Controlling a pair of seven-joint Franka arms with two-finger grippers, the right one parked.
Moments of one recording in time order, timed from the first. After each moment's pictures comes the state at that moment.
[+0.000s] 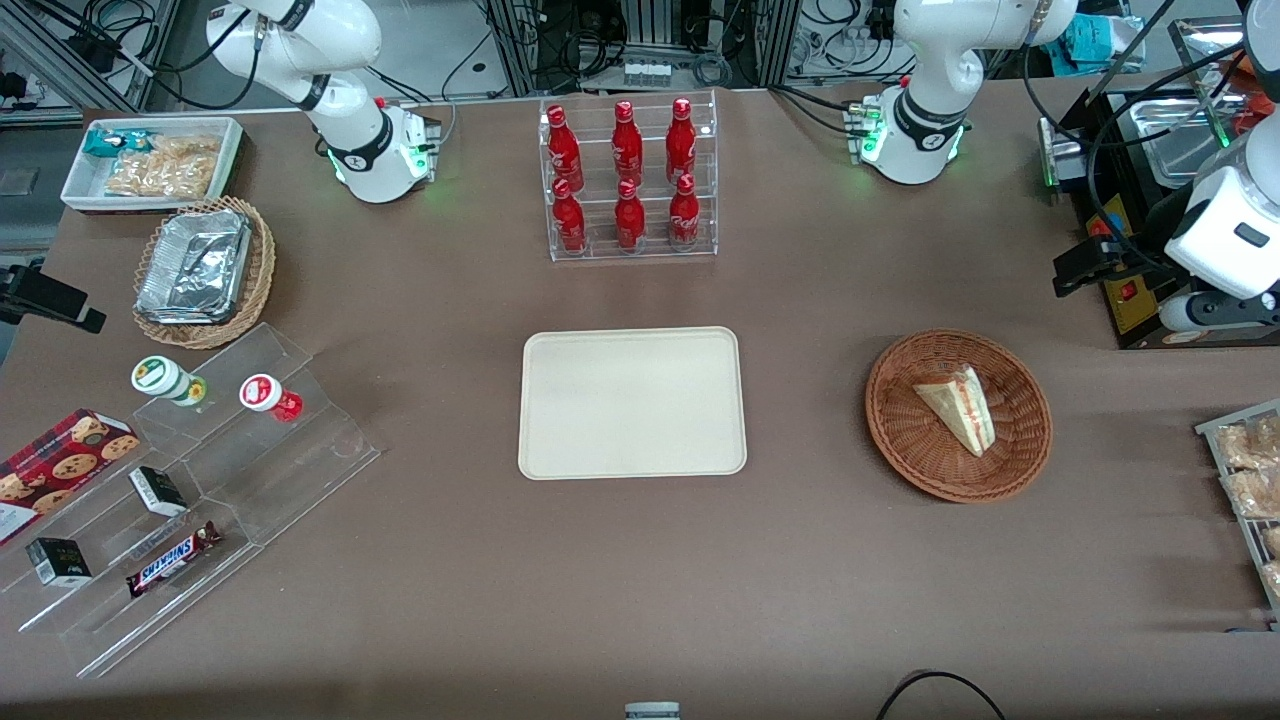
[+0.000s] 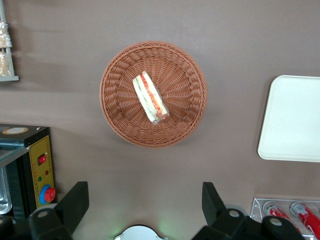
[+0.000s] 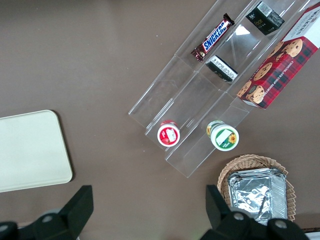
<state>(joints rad) -0.05 0.05 -0.03 -1.50 0.01 1.43 -0.16</state>
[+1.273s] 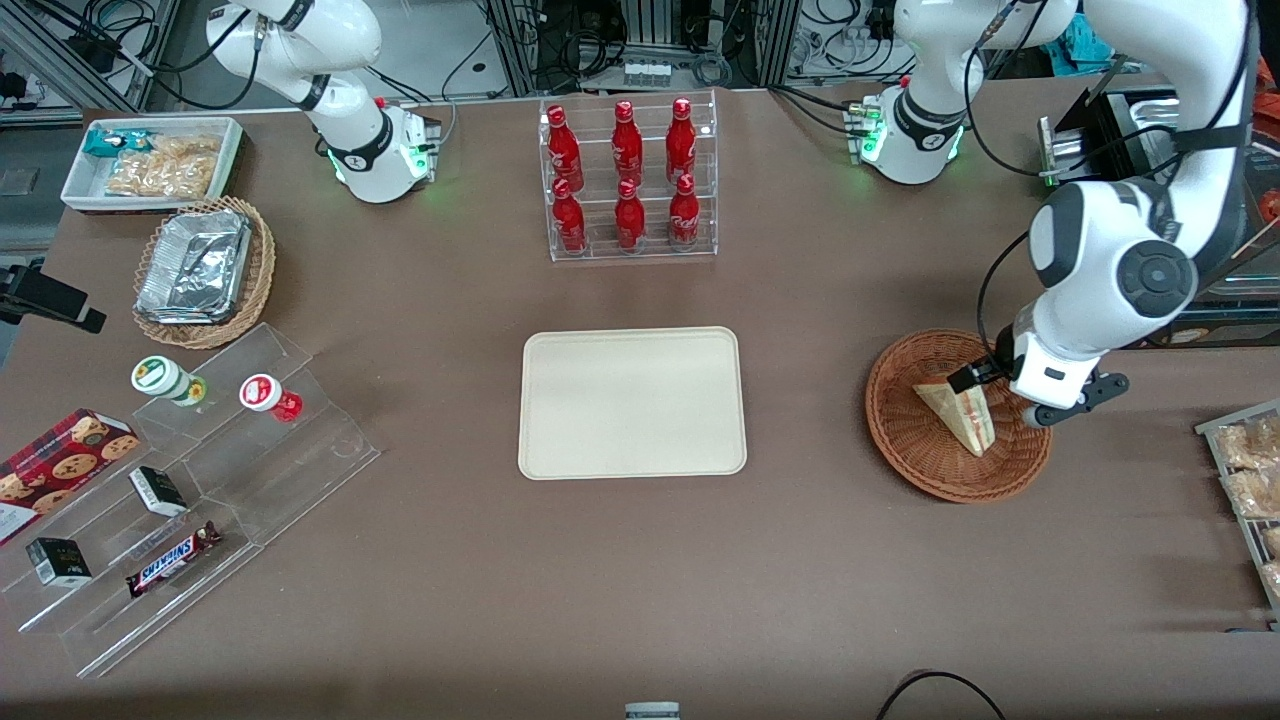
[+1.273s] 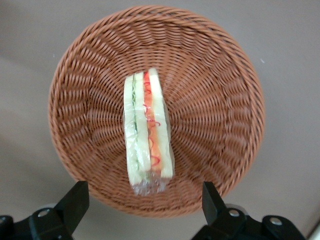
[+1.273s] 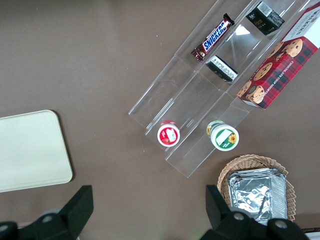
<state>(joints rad) -0.05 0.12 -0.03 -2.18 0.01 2.24 -0.57</state>
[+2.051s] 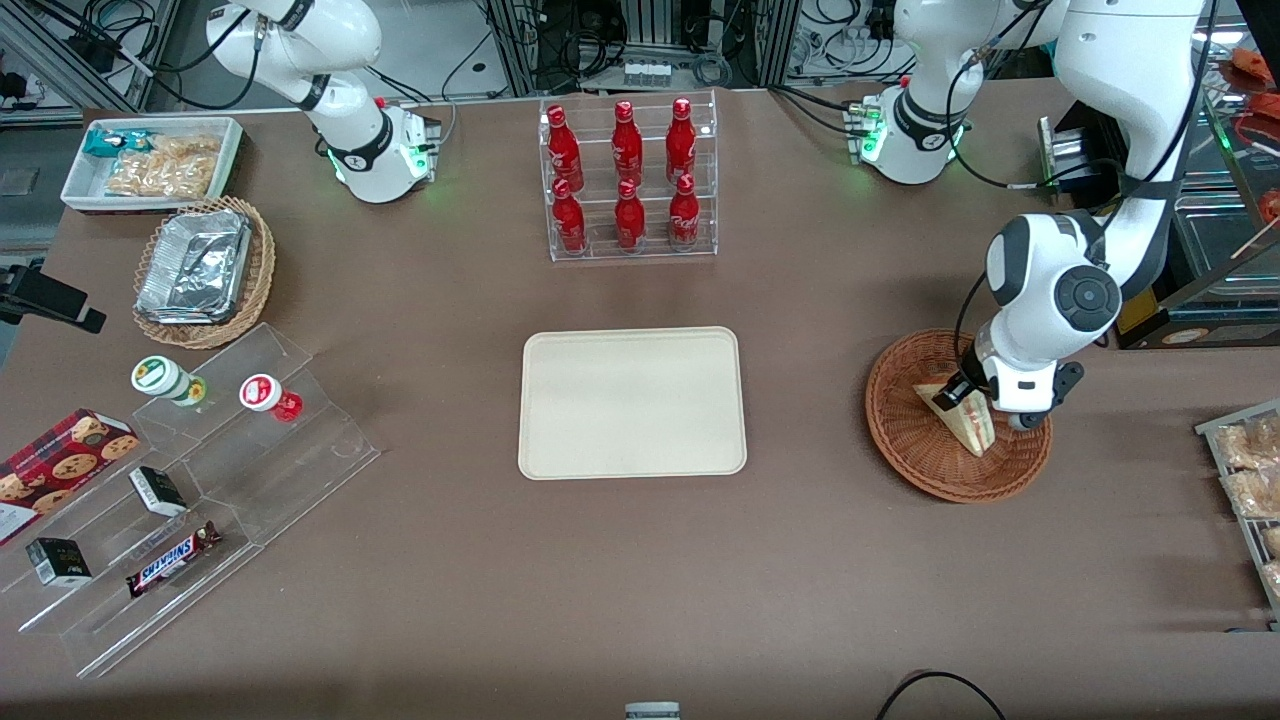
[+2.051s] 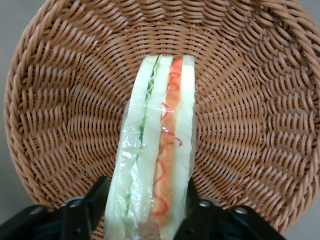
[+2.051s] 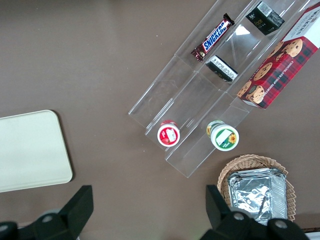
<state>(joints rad) -0.05 0.23 -0.03 -2.28 0.01 2.45 -0.82</state>
